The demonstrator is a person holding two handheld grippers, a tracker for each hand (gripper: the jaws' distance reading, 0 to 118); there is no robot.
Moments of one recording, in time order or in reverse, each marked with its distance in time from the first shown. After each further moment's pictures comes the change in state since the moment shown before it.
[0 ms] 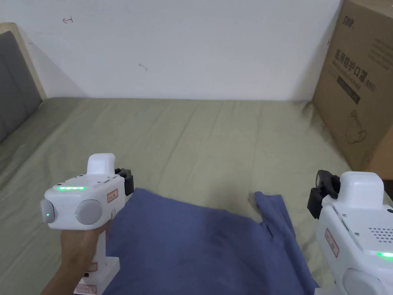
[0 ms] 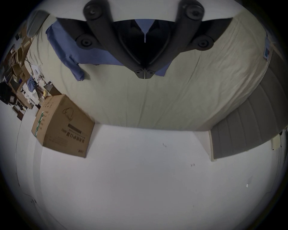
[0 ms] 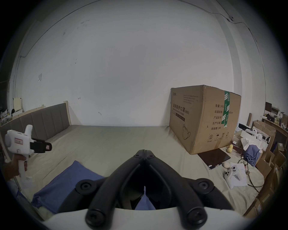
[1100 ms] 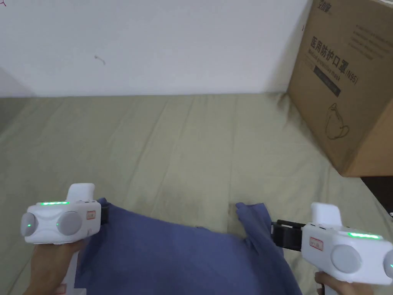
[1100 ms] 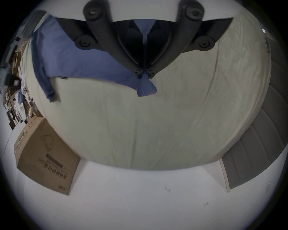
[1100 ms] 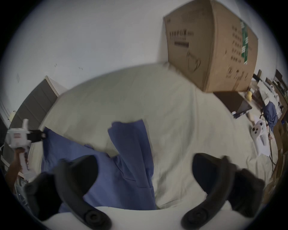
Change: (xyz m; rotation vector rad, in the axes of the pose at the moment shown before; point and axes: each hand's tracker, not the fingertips) left arm -0.021 -0.014 -0.133 -0.299 0.040 -0.022; right arm 0.062 -0.109 -0.173 -0.656 0.040 -0.174
